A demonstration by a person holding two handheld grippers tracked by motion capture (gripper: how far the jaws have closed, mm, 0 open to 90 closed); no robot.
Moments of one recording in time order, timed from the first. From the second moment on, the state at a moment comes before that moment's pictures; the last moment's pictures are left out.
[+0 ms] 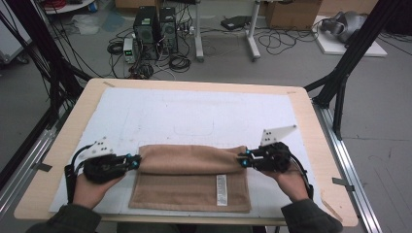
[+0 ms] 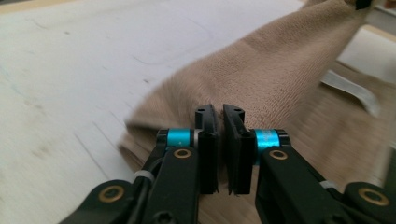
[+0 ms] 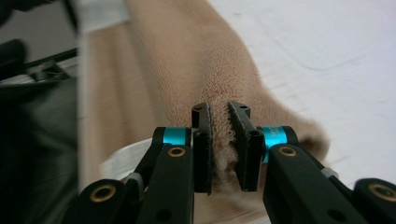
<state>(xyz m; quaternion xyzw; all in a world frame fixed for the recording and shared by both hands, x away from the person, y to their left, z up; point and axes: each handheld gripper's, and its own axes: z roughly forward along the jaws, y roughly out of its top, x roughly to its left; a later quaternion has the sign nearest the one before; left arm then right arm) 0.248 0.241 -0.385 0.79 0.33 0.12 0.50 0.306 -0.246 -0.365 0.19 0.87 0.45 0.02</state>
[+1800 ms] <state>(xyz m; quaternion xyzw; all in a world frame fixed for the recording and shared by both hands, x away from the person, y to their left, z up) 0.326 0.215 -0.429 0.83 0.37 0.15 0.38 0.359 -0.246 -0.428 0.29 0.88 0.36 0.06</state>
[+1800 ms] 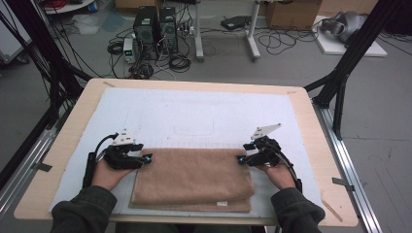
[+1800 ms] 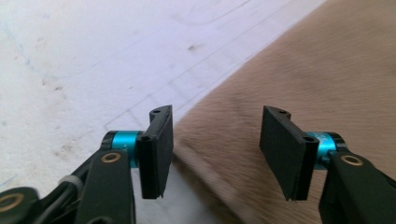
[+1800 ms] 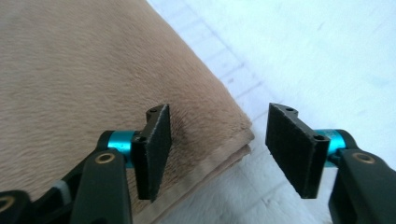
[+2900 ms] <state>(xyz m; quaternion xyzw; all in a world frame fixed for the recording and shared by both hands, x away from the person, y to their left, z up) 0.408 0.199 -0.385 0.78 0.41 0.19 0.44 0.430 -0.247 -0.365 0.28 0.87 0.38 0.13</state>
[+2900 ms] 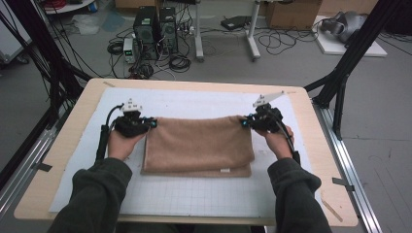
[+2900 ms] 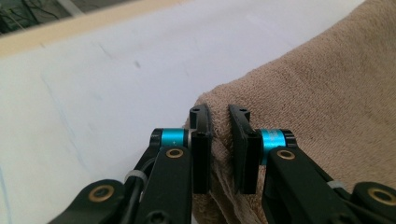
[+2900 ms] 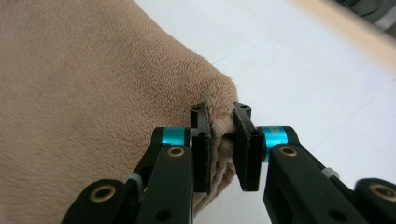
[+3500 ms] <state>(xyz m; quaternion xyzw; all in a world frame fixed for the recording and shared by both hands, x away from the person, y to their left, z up) 0.350 0.209 -0.408 0.81 0.37 0.19 0.42 0.397 -0.241 -0.395 0.30 0.87 0.39 0.10</state>
